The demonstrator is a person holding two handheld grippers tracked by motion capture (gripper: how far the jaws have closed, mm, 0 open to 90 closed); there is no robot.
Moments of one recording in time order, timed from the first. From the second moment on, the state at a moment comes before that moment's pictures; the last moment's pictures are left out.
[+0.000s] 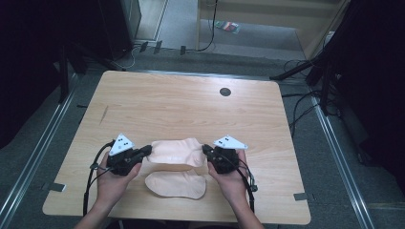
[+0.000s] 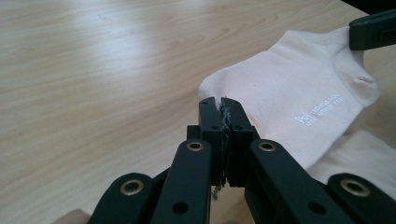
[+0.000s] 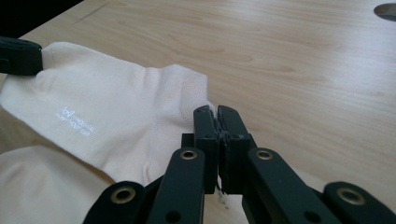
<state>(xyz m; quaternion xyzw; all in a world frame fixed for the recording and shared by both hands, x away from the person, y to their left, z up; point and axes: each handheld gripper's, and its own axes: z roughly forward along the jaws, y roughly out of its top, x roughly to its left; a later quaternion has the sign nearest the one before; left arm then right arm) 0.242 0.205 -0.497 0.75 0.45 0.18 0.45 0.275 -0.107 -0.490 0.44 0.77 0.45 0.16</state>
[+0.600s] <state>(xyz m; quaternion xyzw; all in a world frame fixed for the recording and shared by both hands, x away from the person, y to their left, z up) 0.195 0.203 -0.513 0.78 0.43 0.15 0.42 0.215 -0.113 -0.504 0.44 0.78 0.42 0.12</state>
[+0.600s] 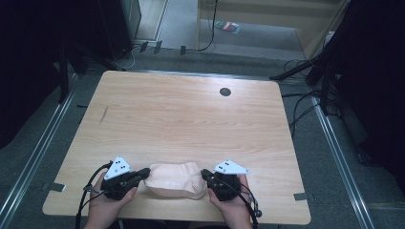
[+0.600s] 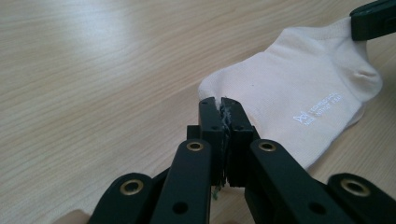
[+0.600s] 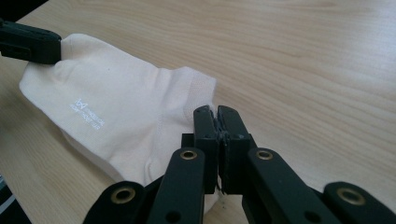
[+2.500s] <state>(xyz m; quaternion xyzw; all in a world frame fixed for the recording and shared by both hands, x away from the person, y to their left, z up) 0.236 0.189 -0.553 0.78 0.43 0.11 0.44 0.234 -0.115 -0.543 0.46 0.79 0.38 0.14</state>
